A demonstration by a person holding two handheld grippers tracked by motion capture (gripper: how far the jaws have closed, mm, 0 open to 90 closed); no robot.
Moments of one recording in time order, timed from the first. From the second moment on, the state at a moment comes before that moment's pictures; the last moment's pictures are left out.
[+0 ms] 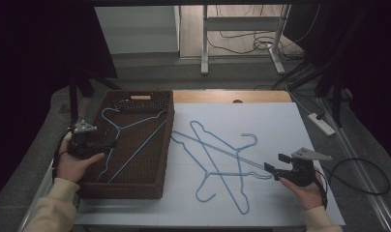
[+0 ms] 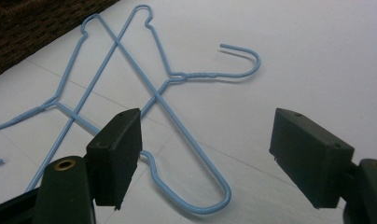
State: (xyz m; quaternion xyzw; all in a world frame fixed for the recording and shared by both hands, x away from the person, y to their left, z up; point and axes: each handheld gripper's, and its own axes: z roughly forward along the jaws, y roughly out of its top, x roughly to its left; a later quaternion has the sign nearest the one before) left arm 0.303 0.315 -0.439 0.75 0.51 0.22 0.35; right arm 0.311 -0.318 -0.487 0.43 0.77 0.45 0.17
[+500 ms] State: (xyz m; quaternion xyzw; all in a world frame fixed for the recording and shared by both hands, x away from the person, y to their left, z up) left arm 0.281 0.280 -0.410 0.75 0.45 0.19 0.44; right arm 0.310 -0.319 -0.486 0.43 0.77 0.45 0.17
